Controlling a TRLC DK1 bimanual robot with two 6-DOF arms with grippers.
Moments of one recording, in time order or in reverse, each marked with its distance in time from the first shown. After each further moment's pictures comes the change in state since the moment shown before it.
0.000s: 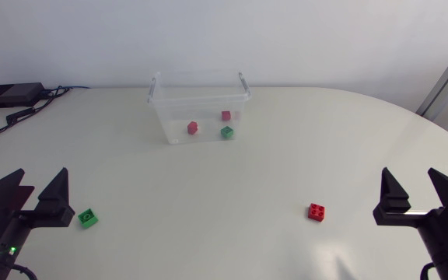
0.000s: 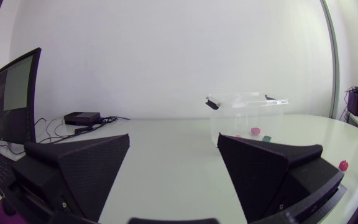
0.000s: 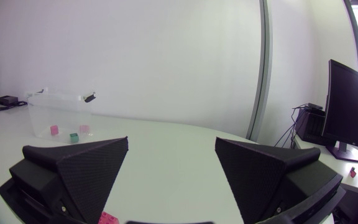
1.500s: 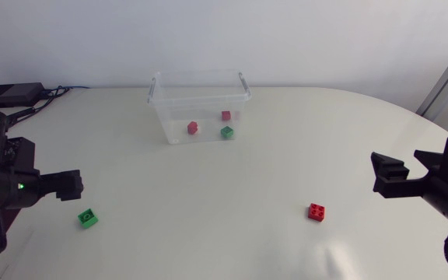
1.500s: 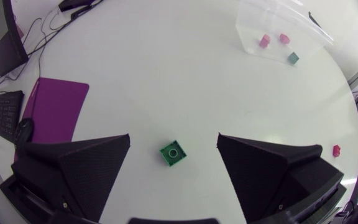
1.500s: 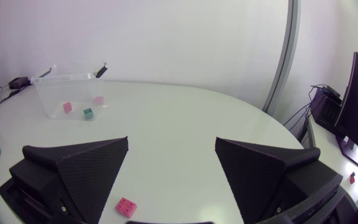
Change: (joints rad) left arm 0.064 0.954 0.611 -0.624 0.020 -0.163; right arm 0.060 0.487 0.379 -0.229 -0.018 0.043
